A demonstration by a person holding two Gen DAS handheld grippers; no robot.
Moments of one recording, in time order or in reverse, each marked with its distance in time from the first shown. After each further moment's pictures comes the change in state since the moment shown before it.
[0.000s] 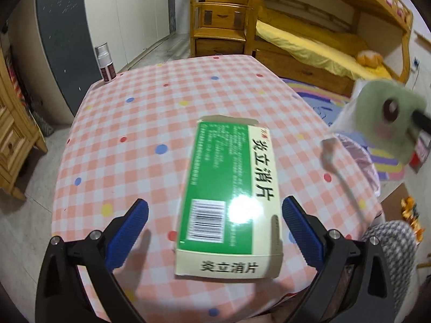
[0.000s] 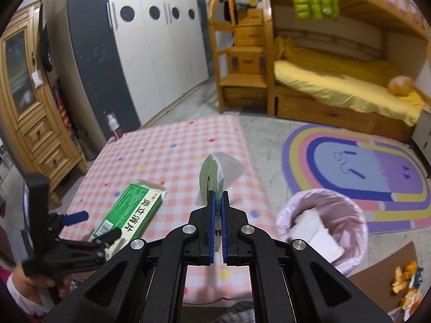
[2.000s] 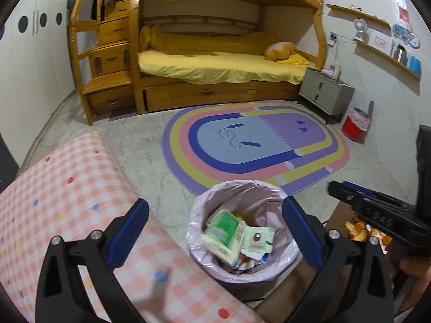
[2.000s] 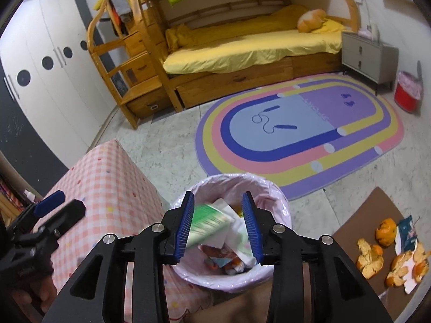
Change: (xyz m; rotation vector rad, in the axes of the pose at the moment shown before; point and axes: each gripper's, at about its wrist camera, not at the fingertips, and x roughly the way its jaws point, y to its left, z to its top) left arm 0.037 -0.244 0.101 0.298 -0.155 -0.329; right arm 0.020 -0.234 -0.038 0.453 0.048 -0.230
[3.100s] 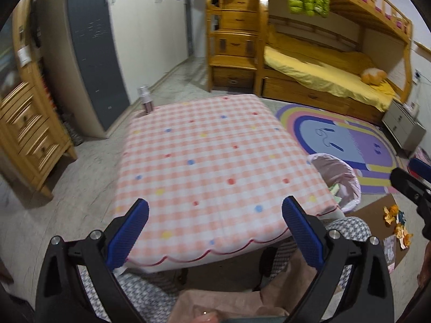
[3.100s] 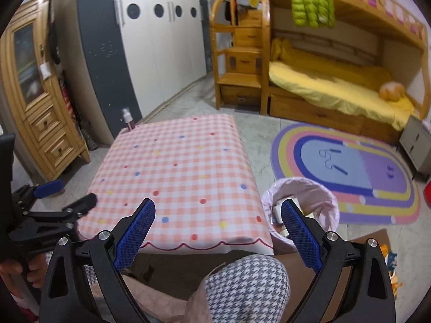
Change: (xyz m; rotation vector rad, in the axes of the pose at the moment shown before) left arm -0.283 0.120 -0.136 -0.337 0.047 0.455; right arm -0.182 0.208 -0.090 -0.512 -0.024 0.197
